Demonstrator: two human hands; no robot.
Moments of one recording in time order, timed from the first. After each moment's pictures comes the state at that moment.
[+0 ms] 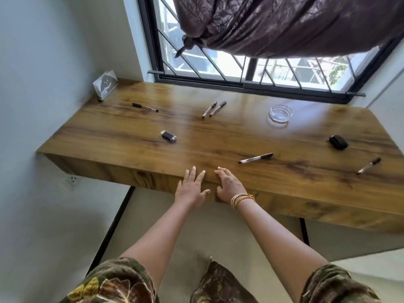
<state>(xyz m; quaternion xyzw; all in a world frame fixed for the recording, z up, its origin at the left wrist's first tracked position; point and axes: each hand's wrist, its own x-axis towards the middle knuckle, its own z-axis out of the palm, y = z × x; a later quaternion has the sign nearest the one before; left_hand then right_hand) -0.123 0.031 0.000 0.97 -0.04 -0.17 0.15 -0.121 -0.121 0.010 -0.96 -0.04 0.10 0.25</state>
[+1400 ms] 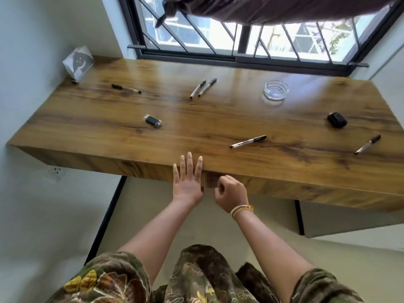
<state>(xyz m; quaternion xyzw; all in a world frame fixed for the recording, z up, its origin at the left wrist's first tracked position) -0.133 -0.002 -0.024 0.99 -0.08 -0.13 0.00 -0.166 -0.150 -0.043 -0.96 -0.02 -0.06 0.26</state>
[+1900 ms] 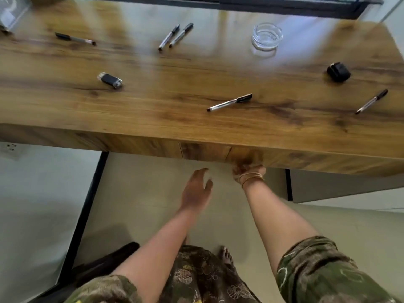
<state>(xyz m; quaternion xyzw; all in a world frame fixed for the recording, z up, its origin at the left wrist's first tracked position) -0.203 -0.081 -0.113 0.90 -0.04 -0.16 0.42 -0.140 -0.259 -0.122 -0.18 0.56 -0.01 0.81</state>
